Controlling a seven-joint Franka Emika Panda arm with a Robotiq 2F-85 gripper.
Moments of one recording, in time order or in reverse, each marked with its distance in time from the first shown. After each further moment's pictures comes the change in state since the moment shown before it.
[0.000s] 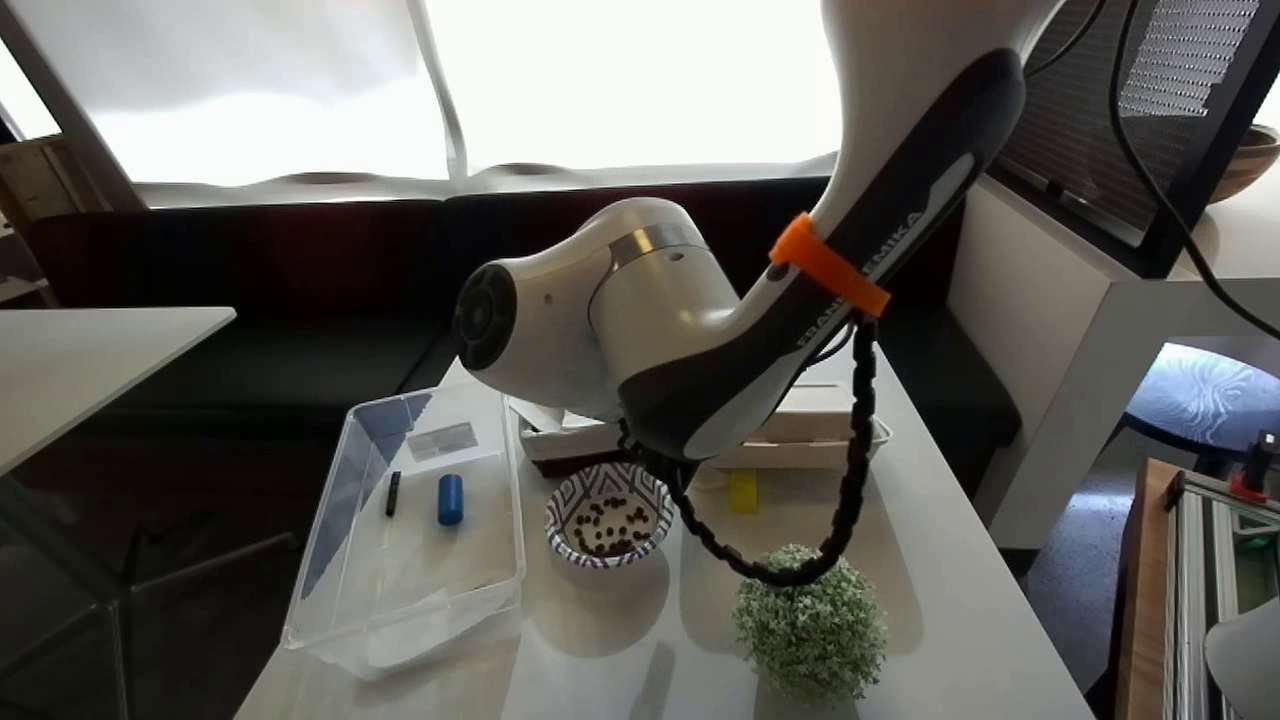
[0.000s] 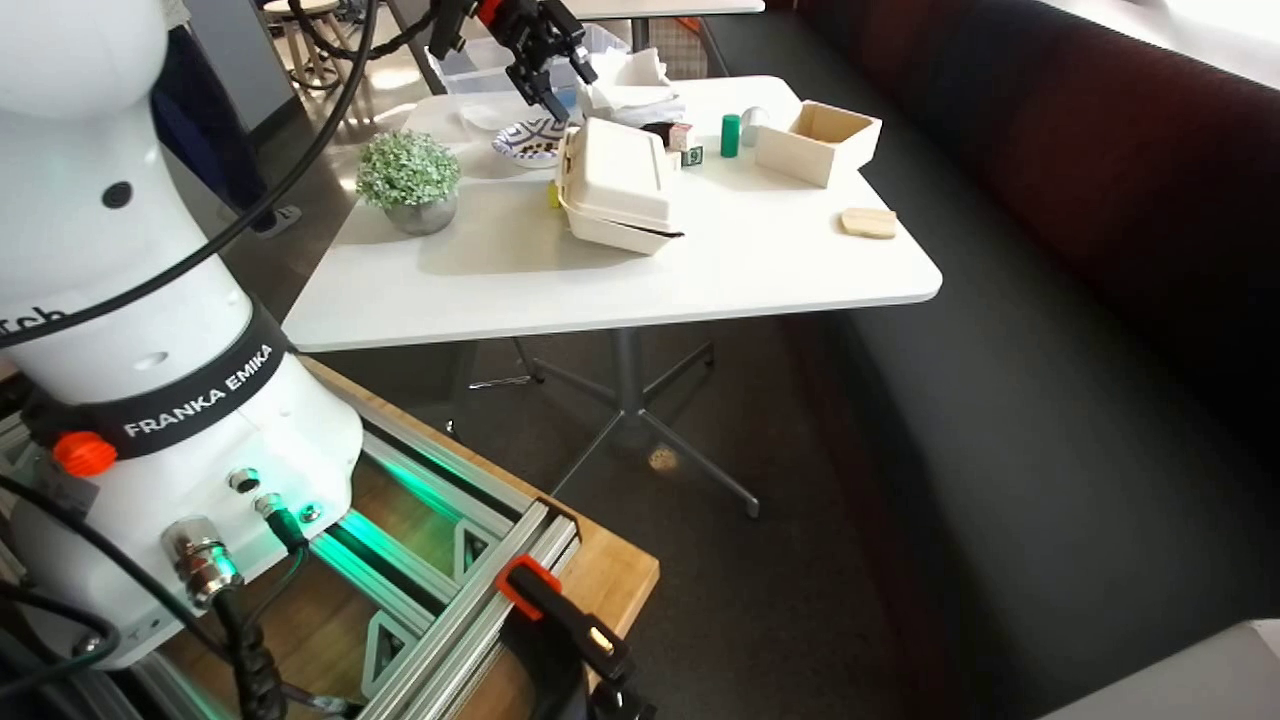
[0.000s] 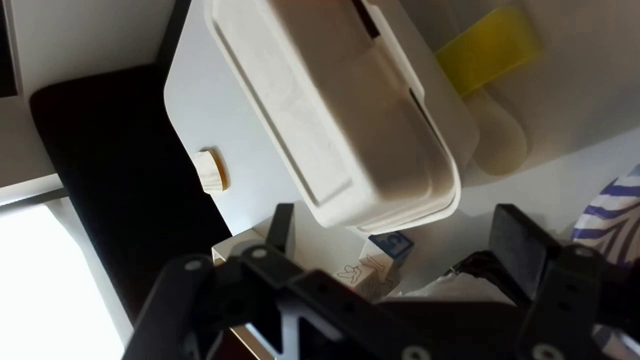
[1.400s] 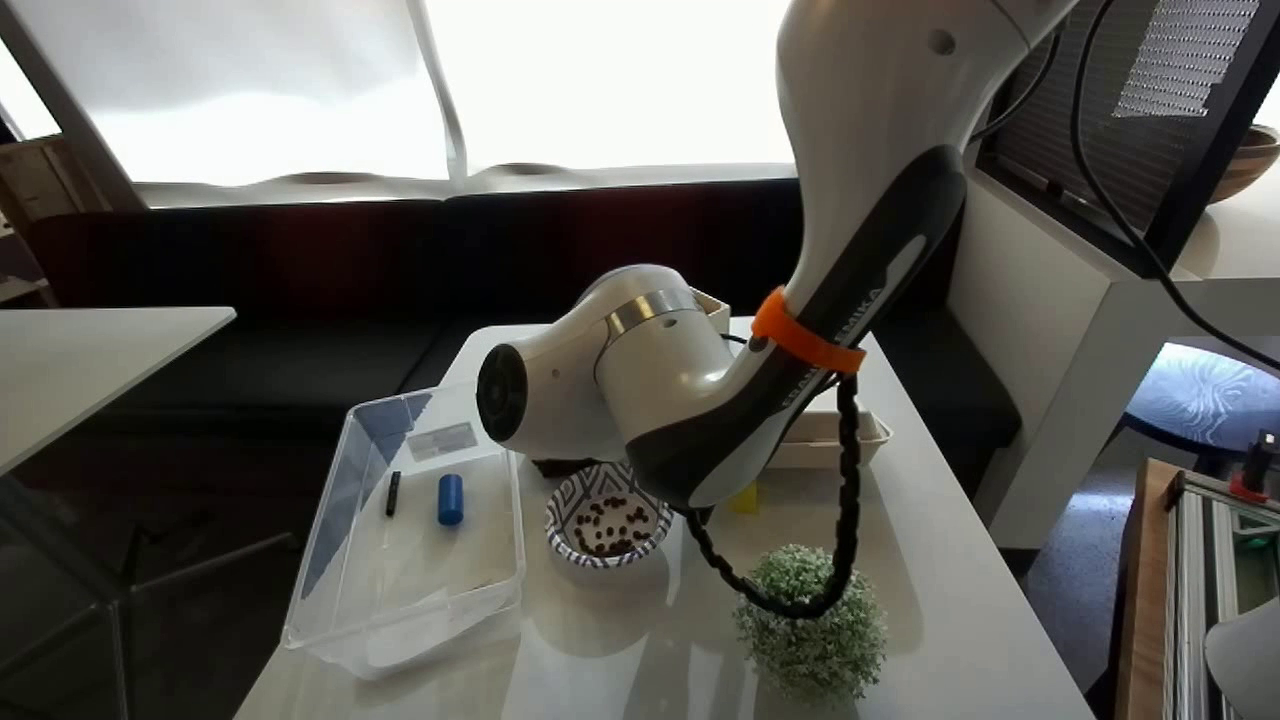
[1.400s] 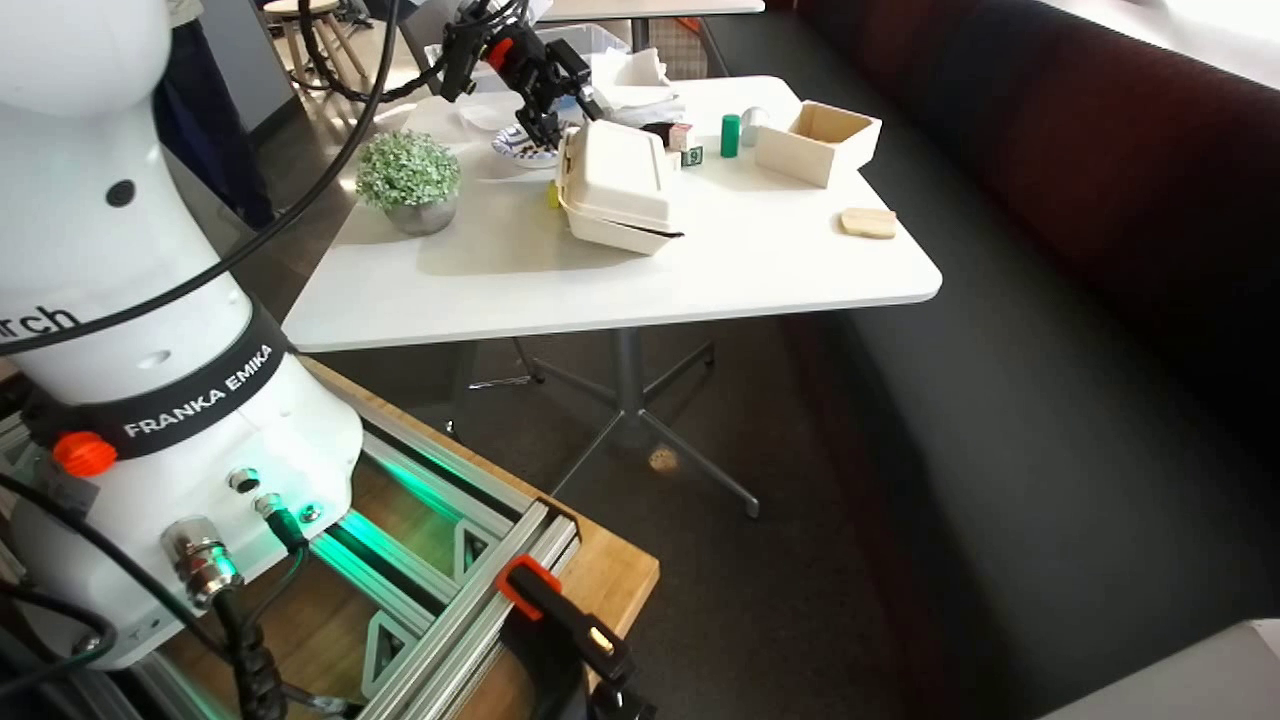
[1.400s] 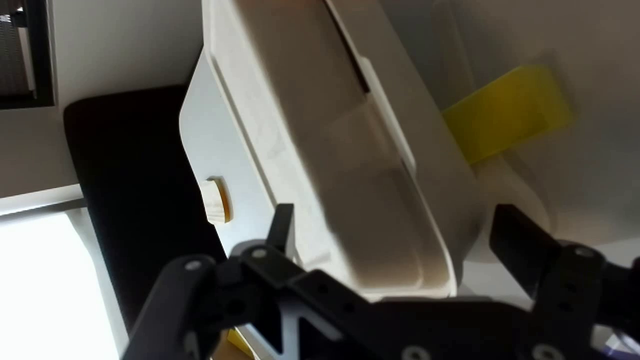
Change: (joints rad) arm 0.024 0.102 -0.028 0.024 -0.012 -0.056 -0.001
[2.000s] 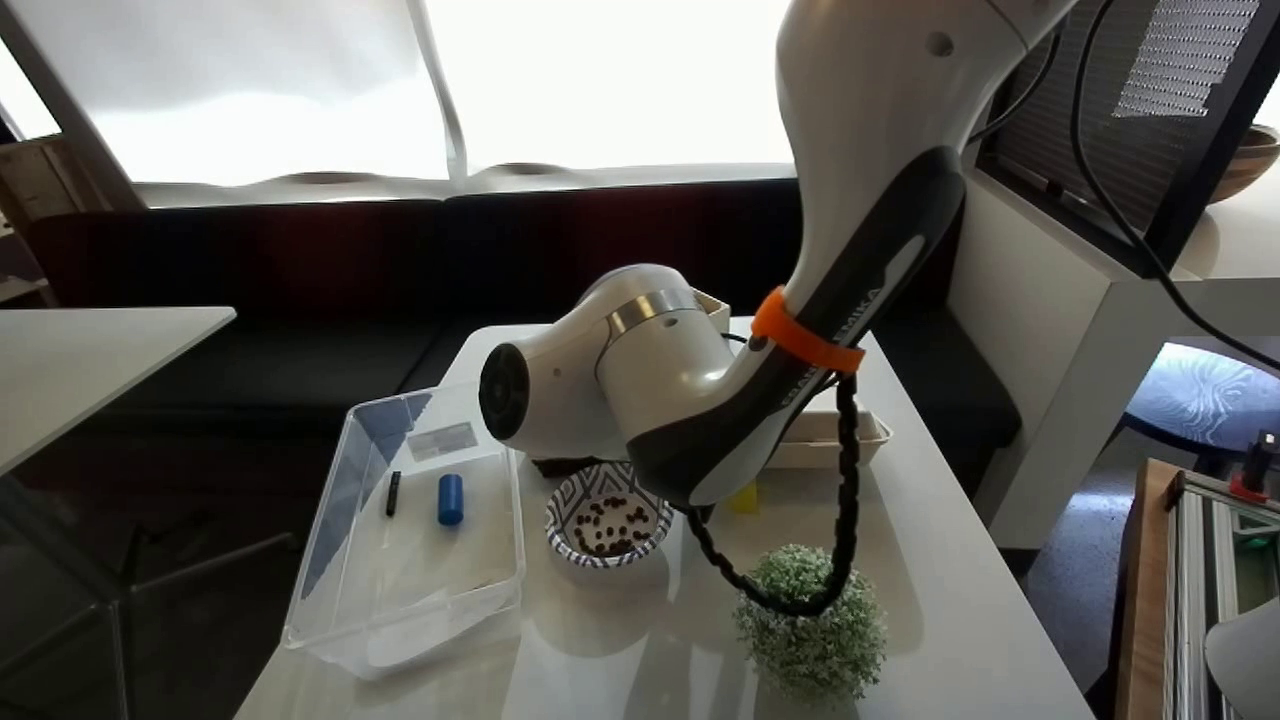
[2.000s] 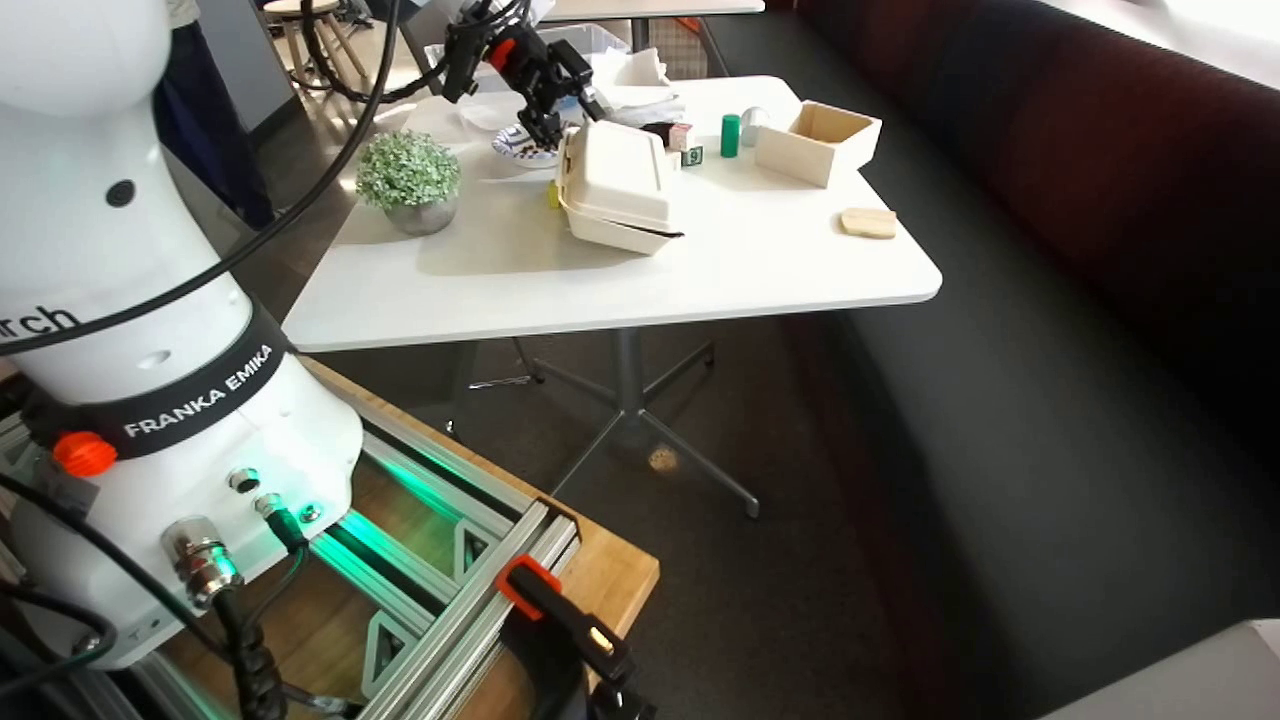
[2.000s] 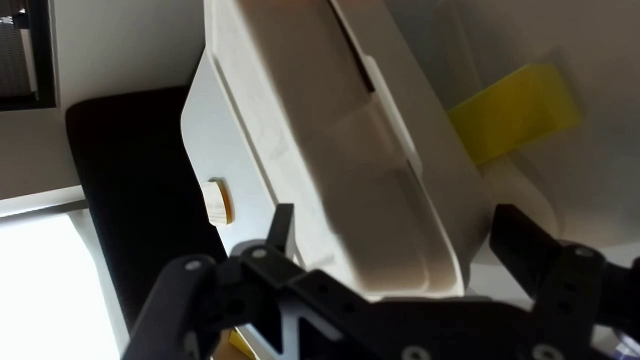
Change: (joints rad) arm -0.001 0.002 -0.004 0.000 -0.001 0.000 0.000
